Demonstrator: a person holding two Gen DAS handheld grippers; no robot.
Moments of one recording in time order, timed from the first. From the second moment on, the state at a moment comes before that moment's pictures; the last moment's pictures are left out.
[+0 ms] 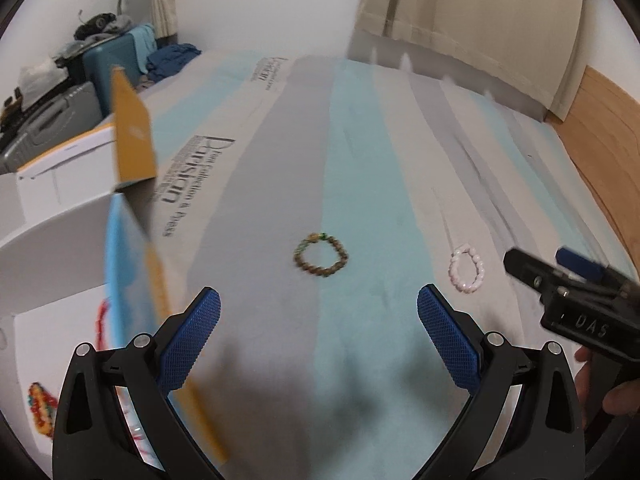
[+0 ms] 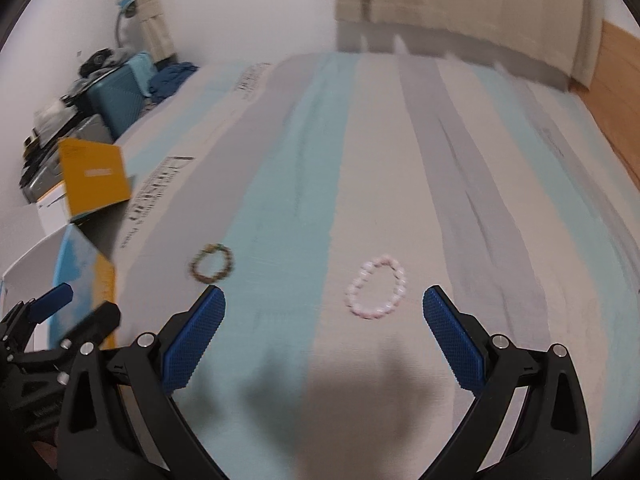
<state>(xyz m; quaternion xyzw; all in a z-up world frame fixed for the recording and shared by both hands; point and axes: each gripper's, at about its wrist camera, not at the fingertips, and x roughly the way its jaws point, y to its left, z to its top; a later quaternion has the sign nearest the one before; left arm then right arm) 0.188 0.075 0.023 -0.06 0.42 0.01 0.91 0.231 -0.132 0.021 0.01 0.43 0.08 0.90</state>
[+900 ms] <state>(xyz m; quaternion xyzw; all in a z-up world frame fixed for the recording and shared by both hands) 0.290 0.061 -0.098 -0.03 0.46 0.01 0.89 0.305 -0.144 -0.111 -0.02 0.50 0.08 0.86</state>
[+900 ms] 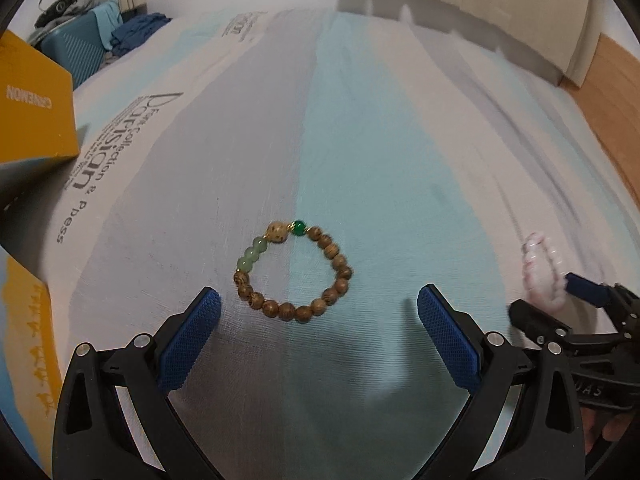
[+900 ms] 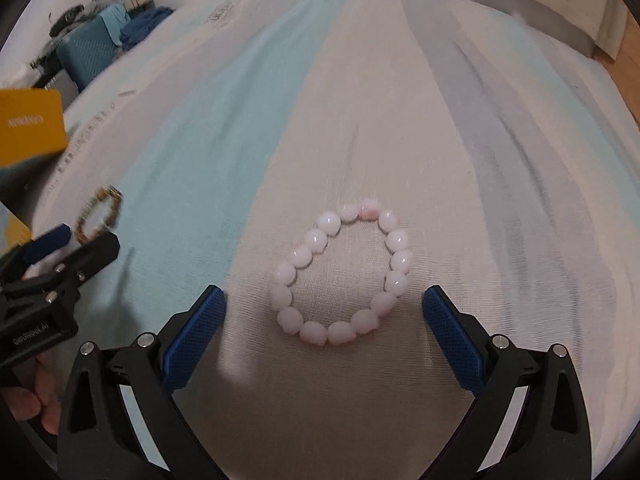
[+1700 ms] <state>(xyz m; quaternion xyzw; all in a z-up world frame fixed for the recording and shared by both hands) 0.292 0.065 -0.105 -0.02 0.46 0.03 0.89 0.306 -0.158 -0.102 -0.02 0.49 0.08 0.87</state>
